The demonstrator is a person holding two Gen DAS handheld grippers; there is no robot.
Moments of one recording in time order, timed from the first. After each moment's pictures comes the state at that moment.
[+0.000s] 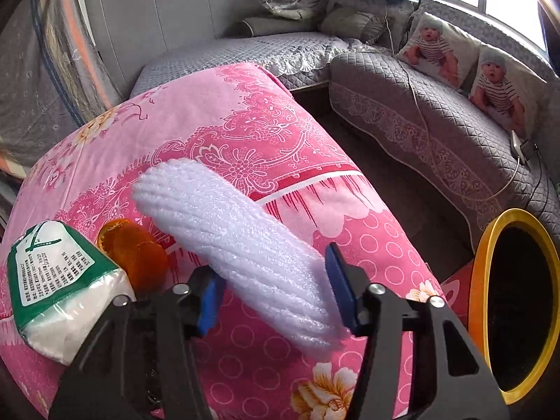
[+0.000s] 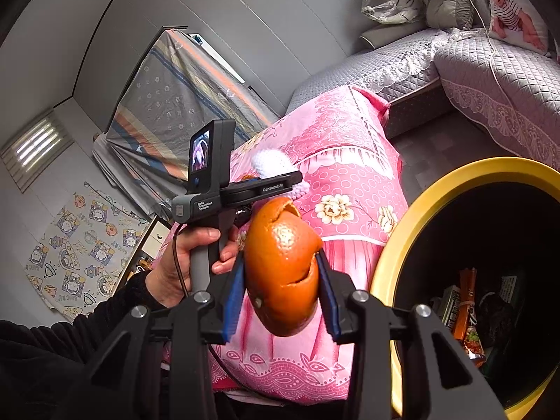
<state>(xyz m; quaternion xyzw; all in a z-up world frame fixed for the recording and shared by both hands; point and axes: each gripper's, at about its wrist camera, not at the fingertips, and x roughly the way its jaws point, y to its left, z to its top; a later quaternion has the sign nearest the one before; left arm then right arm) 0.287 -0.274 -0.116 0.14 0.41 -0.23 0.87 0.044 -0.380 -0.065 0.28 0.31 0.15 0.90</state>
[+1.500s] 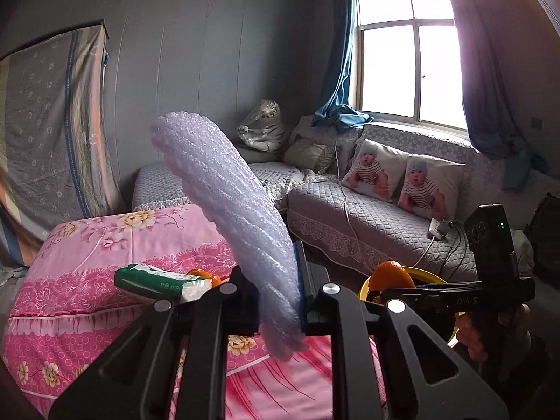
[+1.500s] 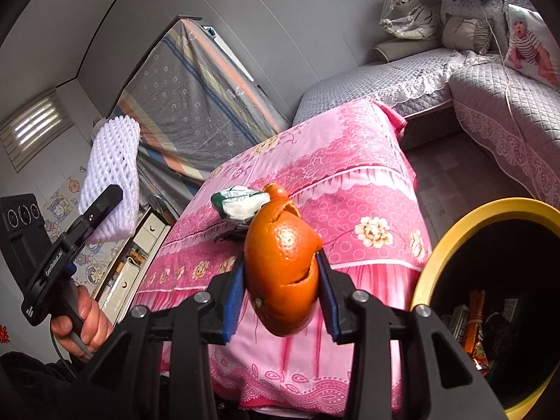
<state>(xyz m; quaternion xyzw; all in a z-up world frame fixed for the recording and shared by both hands) 0.087 -0.122 0.043 0.03 0.16 -0.34 0.93 0.060 -0.335 -0.022 0.23 0.31 0.14 0.91</state>
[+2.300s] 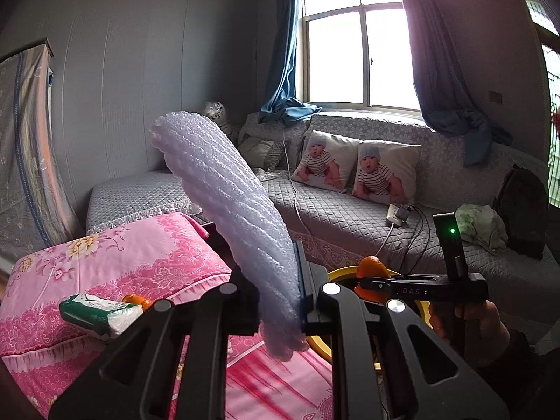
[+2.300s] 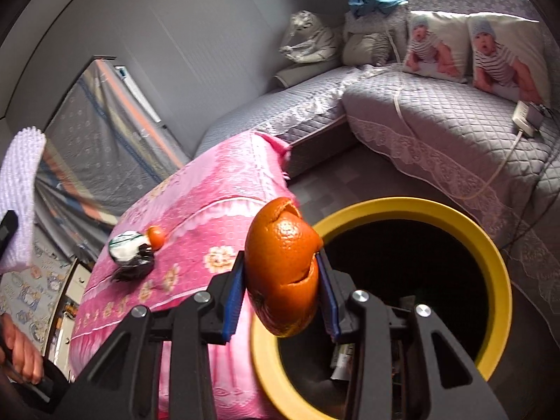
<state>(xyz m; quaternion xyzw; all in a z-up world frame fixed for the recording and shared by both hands) 0.065 -0.207 0.048 0.07 0.15 -0.43 0.89 0.025 -0.443 -0.063 0.25 0.29 -0.07 0.92</state>
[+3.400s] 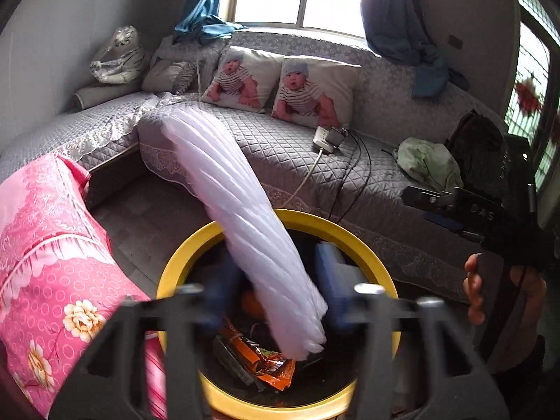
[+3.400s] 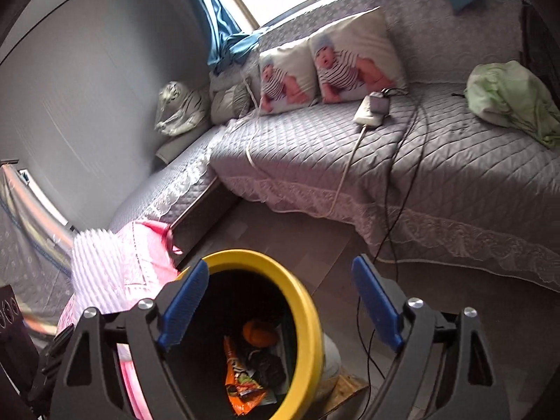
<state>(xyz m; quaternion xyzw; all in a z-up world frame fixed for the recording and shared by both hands) 0.091 -0.397 -0.080 0.11 0.29 -0.54 0.78 -0.102 -0.560 -0.081 0.33 0.19 -0.32 0.87</state>
